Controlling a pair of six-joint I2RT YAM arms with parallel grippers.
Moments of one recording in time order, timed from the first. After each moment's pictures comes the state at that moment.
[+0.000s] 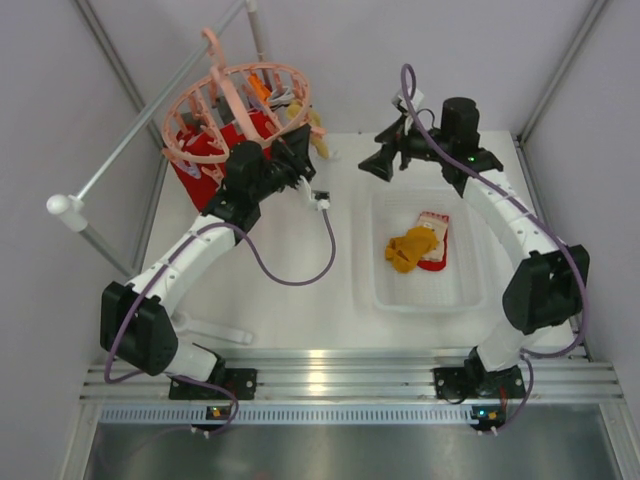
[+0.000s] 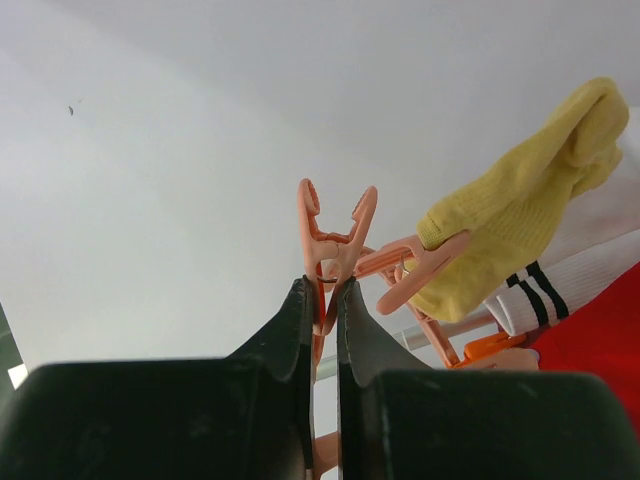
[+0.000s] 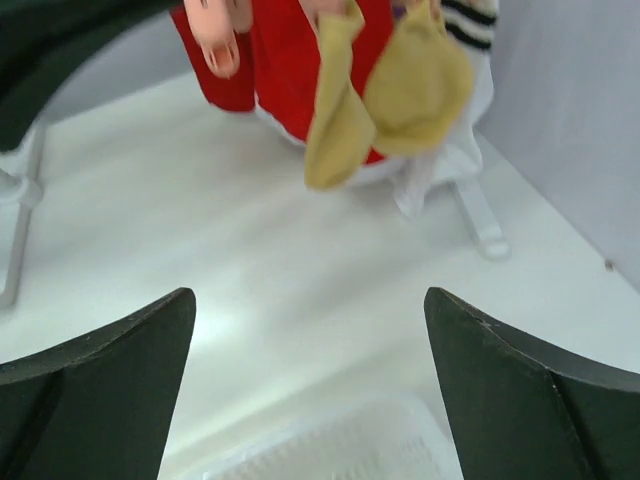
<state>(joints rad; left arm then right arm) -0.45 1.44 1.22 0.15 0.32 1.97 0.30 1.69 1.58 -0.10 -0.84 -0.14</state>
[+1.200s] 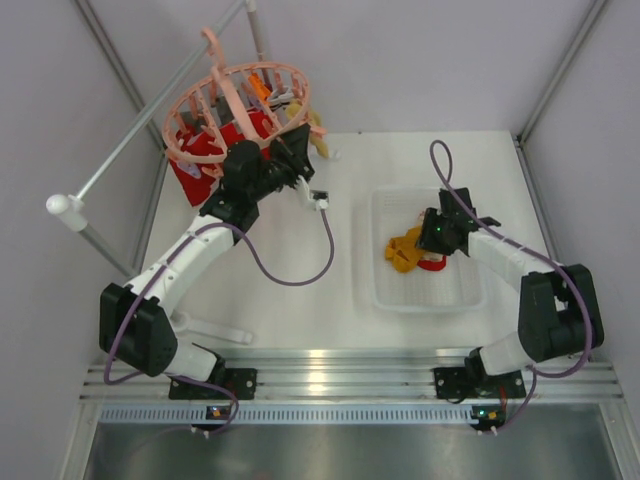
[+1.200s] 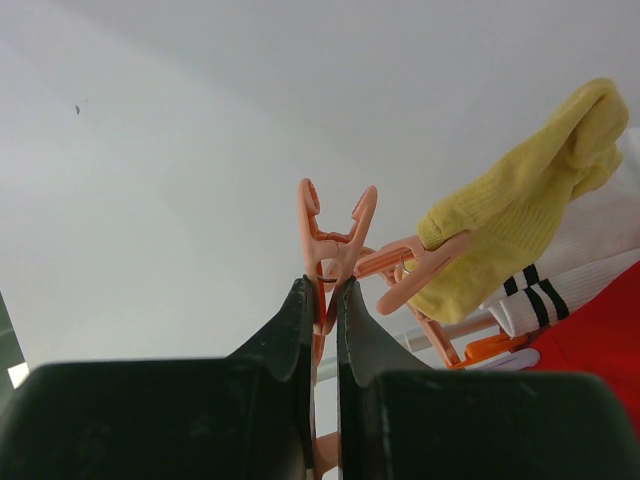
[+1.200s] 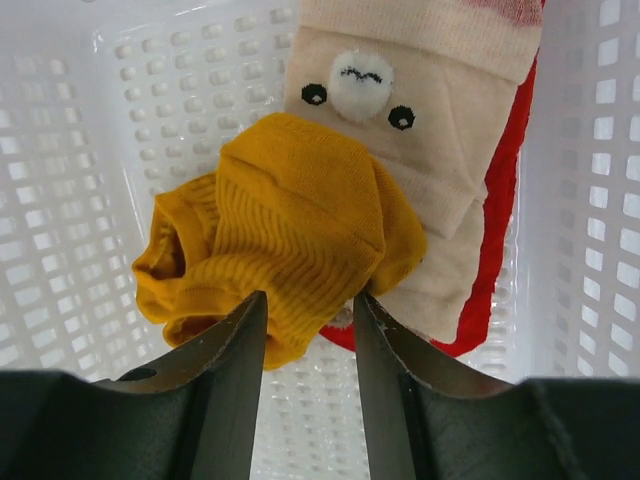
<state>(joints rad) -0.44 1.44 1.22 0.15 0.34 1.96 0.22 1.45 0.87 -0.37 -0.02 0.44</state>
